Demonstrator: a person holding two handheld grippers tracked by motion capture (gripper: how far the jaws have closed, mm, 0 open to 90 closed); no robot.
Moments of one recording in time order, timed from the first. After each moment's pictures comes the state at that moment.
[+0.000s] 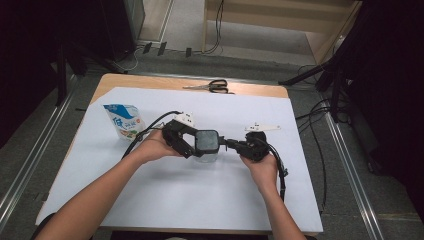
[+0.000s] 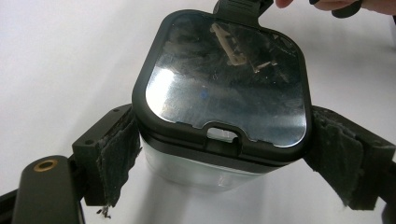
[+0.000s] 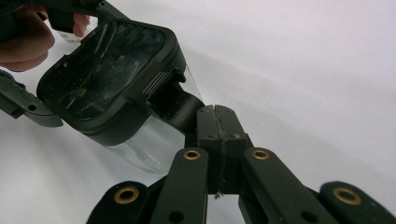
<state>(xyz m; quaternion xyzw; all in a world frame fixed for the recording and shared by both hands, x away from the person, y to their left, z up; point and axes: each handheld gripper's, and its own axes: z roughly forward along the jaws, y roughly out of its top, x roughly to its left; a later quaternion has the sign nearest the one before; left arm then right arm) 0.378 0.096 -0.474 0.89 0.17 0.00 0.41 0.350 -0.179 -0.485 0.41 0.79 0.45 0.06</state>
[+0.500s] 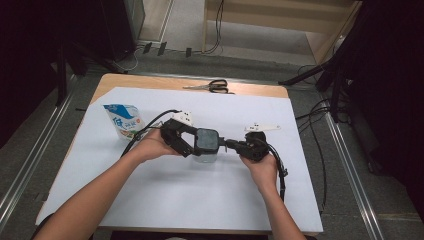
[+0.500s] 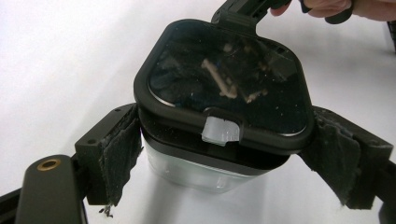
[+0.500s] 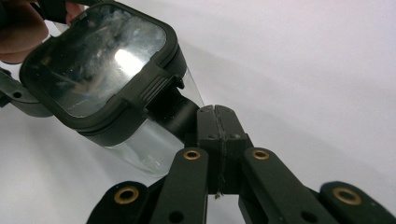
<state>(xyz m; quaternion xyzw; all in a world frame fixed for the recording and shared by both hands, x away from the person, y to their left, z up) 0.376 0.100 -0.466 0.89 0.17 0.00 0.42 0.350 -0.178 -0.485 0.41 0.79 0.45 0.06</state>
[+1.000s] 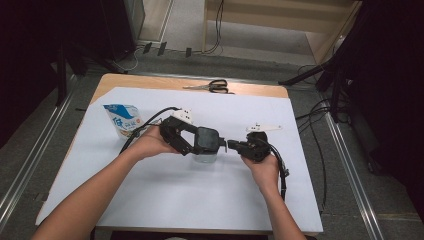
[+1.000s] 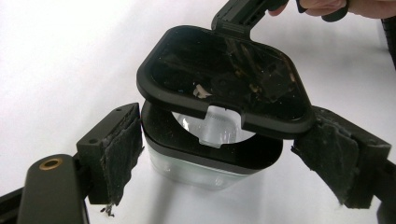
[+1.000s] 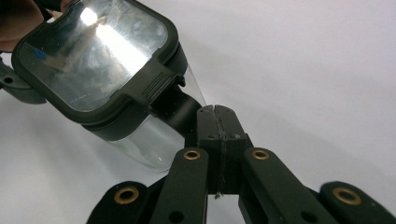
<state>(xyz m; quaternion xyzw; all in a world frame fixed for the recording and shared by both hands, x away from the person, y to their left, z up) 0.376 0.101 -0.454 0.90 0.16 0.00 0.41 0.348 -0.182 -0.482 0.41 0.79 0.45 0.05</state>
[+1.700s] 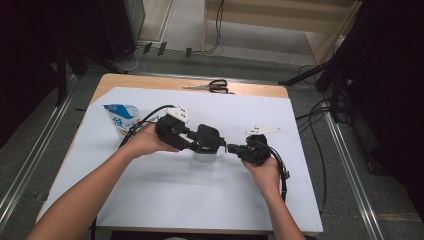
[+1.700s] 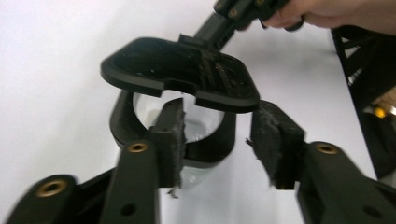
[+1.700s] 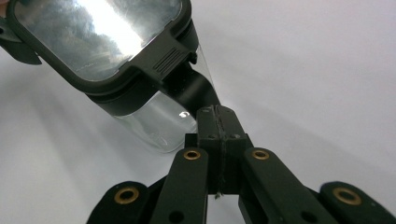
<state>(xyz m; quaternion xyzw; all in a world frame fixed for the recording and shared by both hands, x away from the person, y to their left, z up) 0.373 0.111 -0.444 0.90 0.12 -0.05 0.42 0.341 -0.182 -0.484 0.41 0.80 0.43 0.04</state>
